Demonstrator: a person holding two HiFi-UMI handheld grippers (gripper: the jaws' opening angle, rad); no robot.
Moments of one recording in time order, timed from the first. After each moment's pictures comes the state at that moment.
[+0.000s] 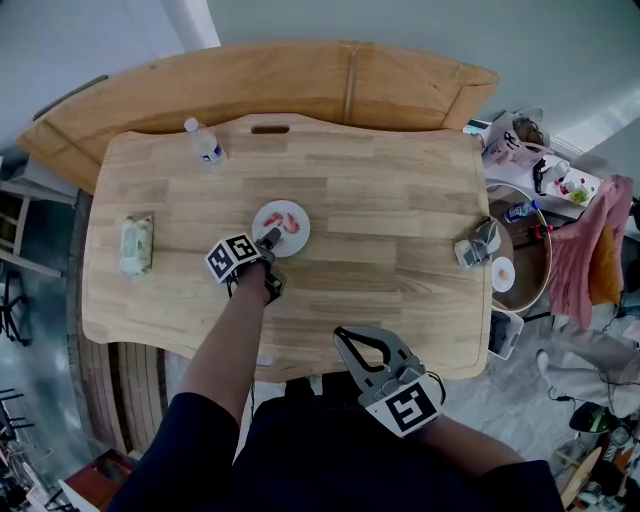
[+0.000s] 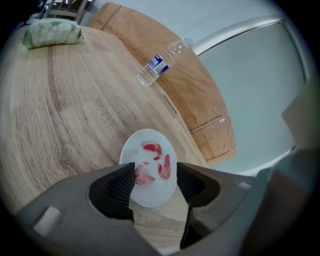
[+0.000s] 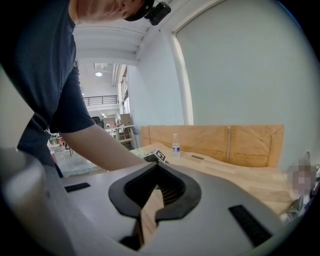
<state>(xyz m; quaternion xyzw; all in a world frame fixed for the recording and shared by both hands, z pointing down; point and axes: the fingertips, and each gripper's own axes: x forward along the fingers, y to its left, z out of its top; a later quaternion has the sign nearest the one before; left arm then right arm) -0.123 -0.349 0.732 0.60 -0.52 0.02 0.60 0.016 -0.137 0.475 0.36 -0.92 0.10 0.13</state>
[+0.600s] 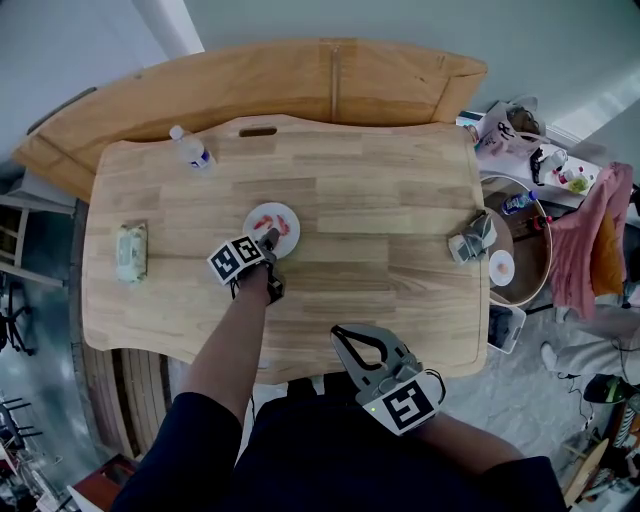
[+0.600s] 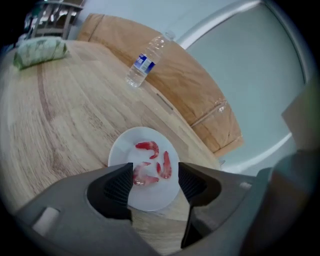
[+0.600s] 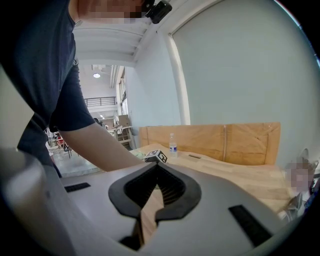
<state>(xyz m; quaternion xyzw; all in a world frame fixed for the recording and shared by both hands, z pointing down) -0.106 -0.356 0.737 0.62 -0.55 0.07 0.55 0.035 -0.140 0.481 0.36 -0.92 0.11 0.13</state>
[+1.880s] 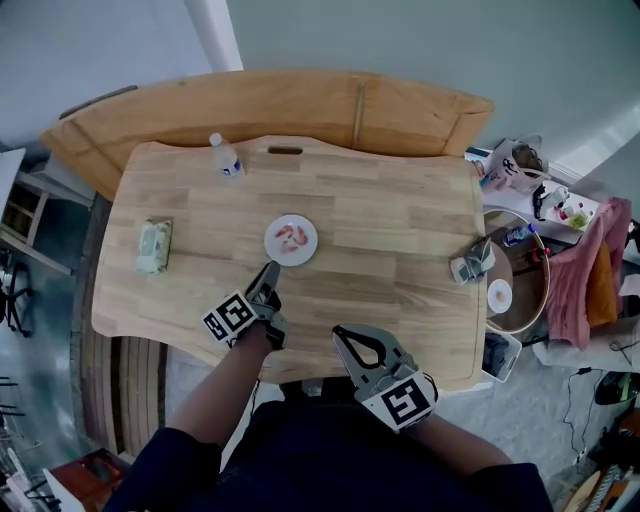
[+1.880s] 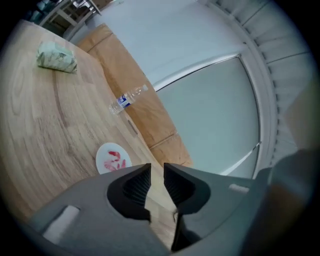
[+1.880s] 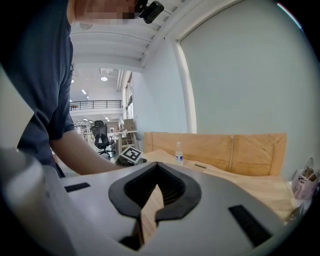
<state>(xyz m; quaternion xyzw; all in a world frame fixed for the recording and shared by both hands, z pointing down) -0.117 -0.269 0.587 0.71 -0.48 -0.15 0.49 0.012 -0.127 0.445 0.35 -0.93 0.07 0.10</state>
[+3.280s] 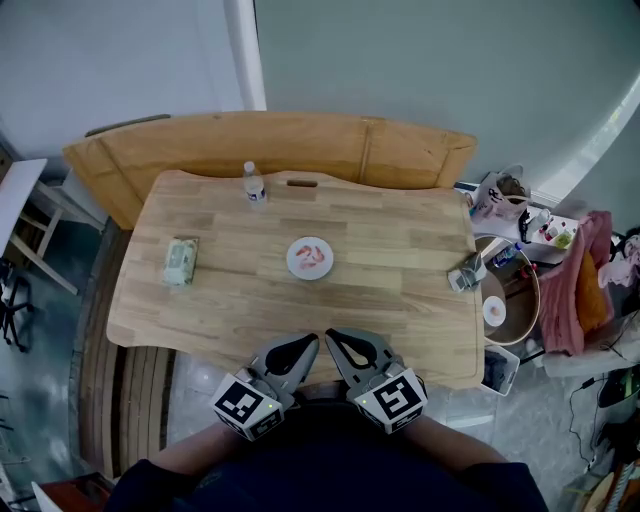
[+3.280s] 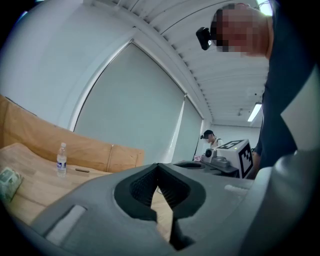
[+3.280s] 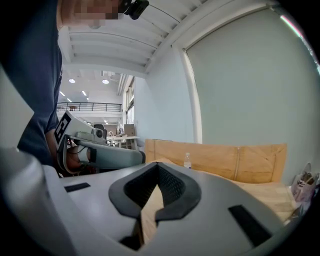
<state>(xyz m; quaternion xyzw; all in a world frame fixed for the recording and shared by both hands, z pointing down) -0.080 -0.060 0.374 0.94 -0.32 -0.01 0.13 -0.061 -0.070 0.387 0.37 -0.92 0.05 0.07</state>
